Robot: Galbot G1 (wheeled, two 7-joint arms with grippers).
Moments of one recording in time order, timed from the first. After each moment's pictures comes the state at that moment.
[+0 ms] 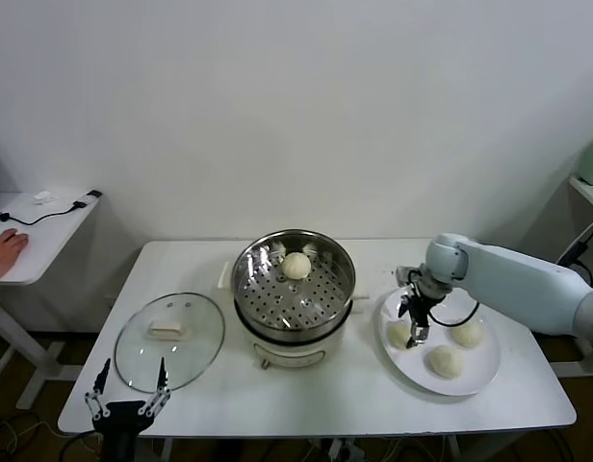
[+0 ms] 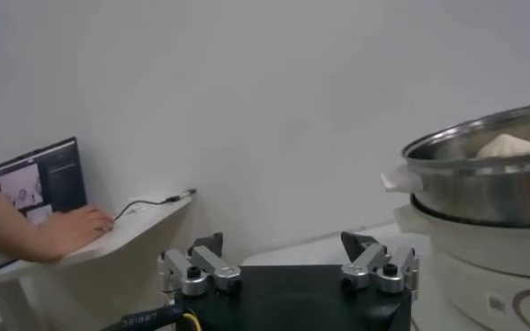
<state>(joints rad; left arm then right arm) 1.87 -1.61 -0.70 -2.15 0.19 -0.16 -0.08 0.21 0.87 -1.26 1.08 0.28 -0.34 -1.05</state>
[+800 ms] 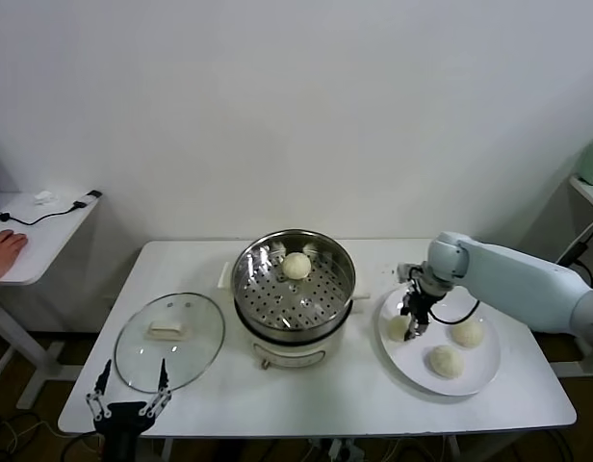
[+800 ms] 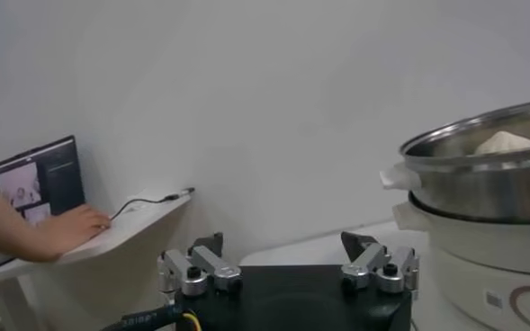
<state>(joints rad) 1.87 -1.61 -0.70 -2.14 0.20 -0.16 -0.08 0.38 0.85 -1.34 1.09 0.41 -0.33 -1.05</state>
